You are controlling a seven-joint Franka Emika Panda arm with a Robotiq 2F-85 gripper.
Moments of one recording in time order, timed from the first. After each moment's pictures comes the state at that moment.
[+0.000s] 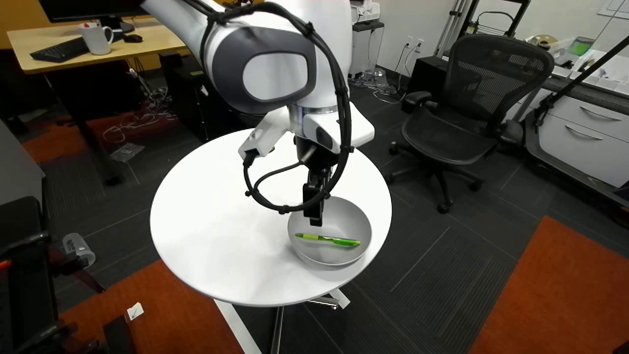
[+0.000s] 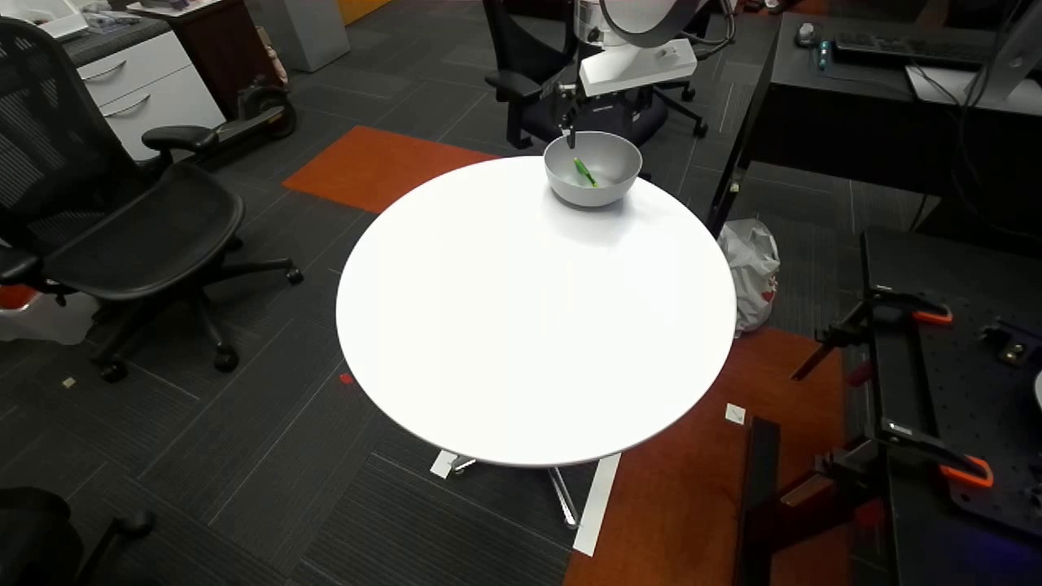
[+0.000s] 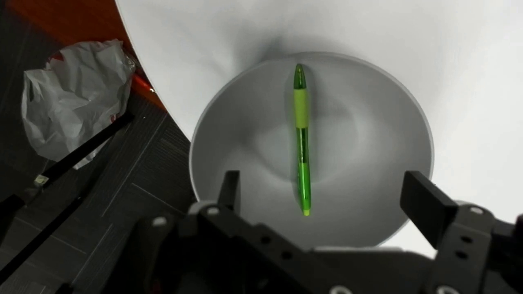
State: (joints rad) arm -0.15 0.58 -0.19 -1.82 -0.05 2.46 0.67
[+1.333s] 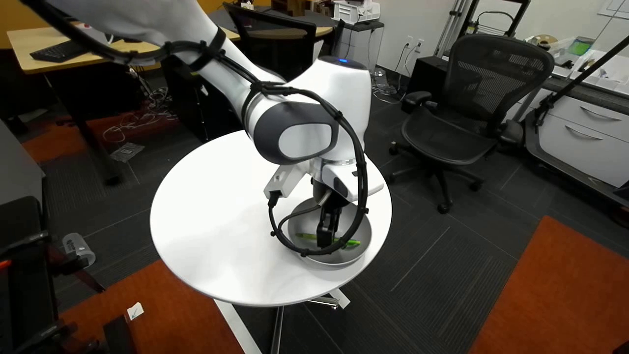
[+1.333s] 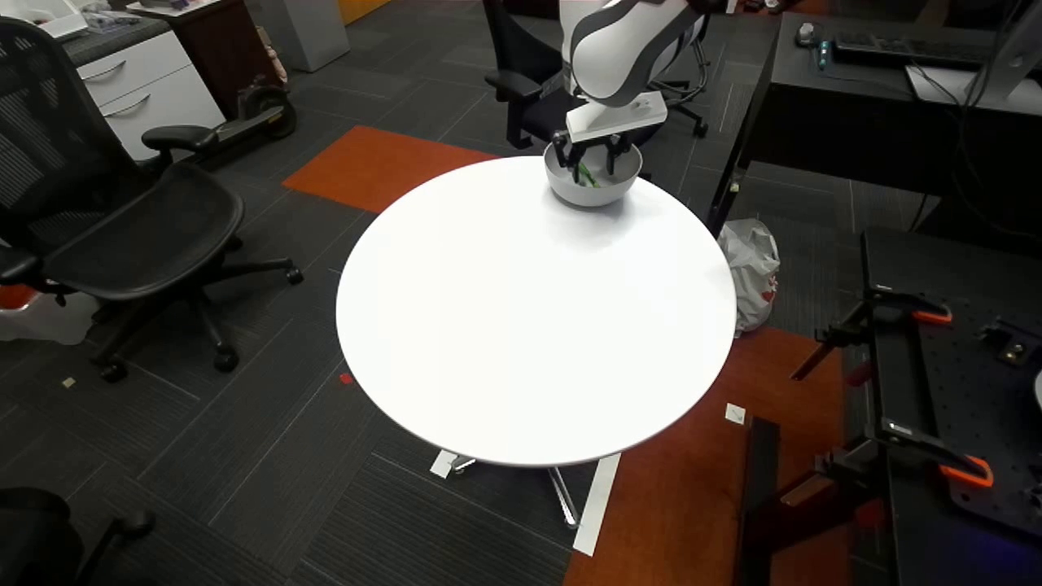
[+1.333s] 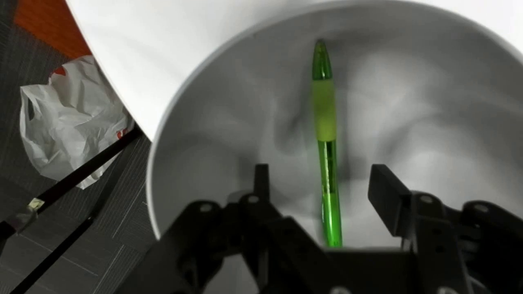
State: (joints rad) arm -0.15 0.81 -0.22 -1.64 0.02 2.45 0.65
